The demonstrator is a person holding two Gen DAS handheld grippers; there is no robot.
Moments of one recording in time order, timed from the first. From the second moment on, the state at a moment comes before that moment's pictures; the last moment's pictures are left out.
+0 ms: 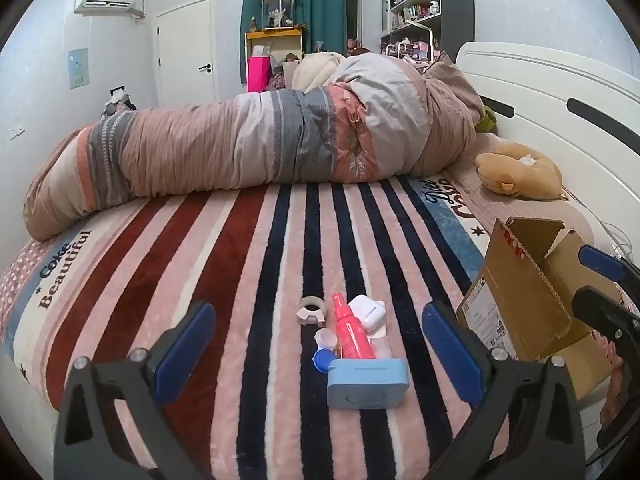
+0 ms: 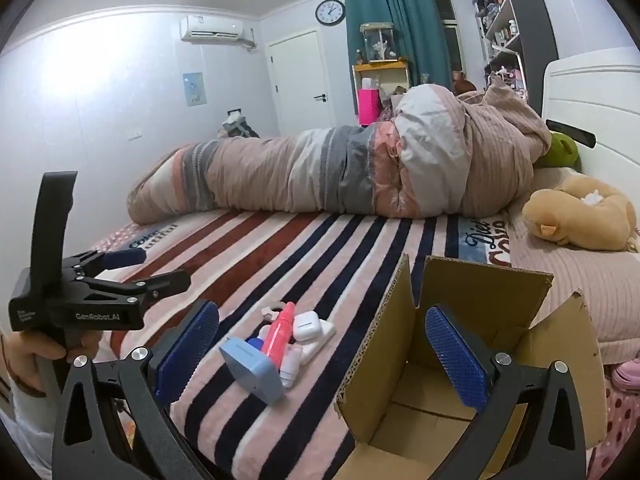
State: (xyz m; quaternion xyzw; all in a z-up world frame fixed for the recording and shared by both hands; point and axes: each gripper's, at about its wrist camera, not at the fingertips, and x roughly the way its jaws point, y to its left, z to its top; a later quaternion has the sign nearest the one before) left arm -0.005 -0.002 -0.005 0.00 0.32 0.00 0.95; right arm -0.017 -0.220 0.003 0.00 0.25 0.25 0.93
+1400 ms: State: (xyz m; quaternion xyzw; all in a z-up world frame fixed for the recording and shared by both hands) left arm -0.014 0.000 0.003 -0.02 0.32 -0.03 0.95; right arm -0.011 -0.240 0.005 0.01 0.26 0.25 0.93
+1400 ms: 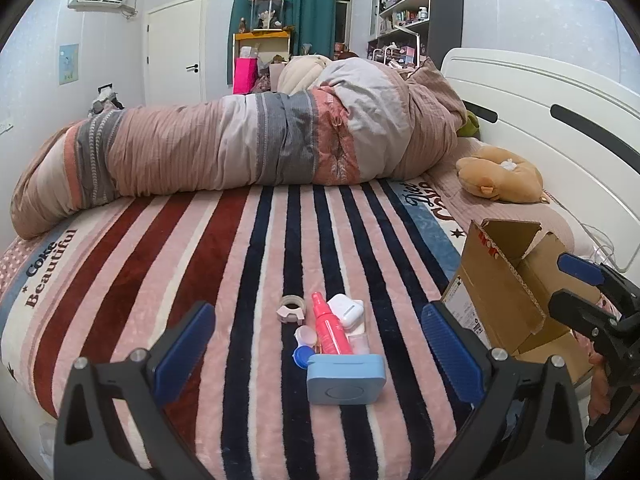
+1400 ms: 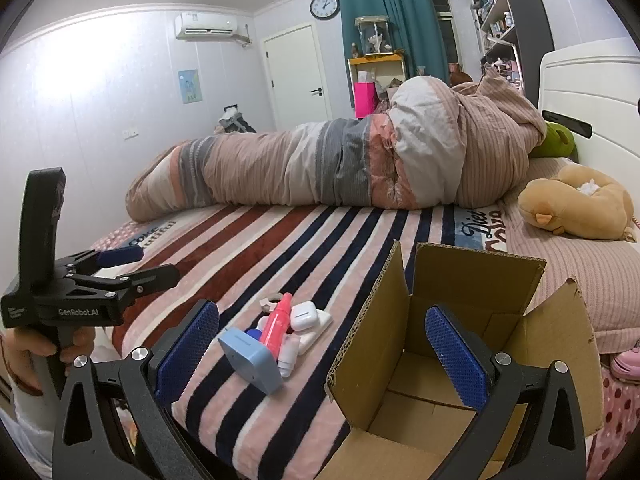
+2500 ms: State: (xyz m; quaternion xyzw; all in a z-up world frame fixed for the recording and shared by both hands) left arm -0.020 0.036 -0.006 -0.05 0.31 -0.02 0.95; right arm -0.013 -0.189 0.007 -0.06 0.26 0.29 0.92
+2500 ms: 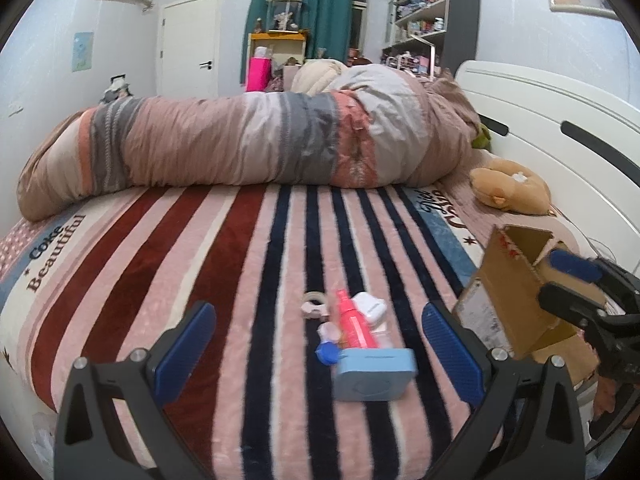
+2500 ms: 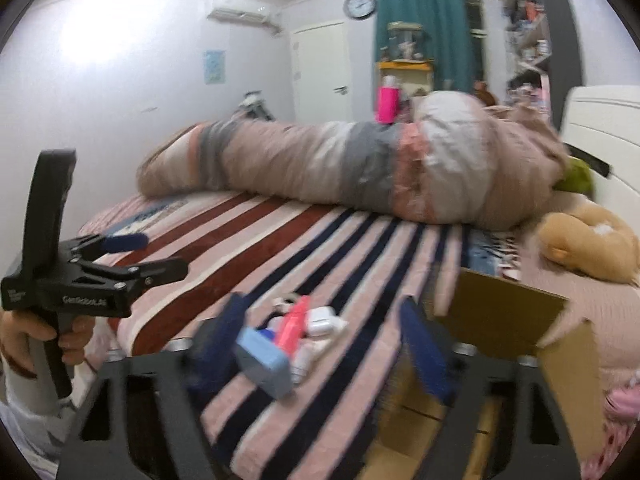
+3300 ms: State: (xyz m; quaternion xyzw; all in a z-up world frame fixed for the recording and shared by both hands) left arm -0.023 0.133 -0.070 -0.09 0.35 0.04 0.93; right arm 0.019 -0.075 -0.116 -0.17 0.45 0.39 0.79
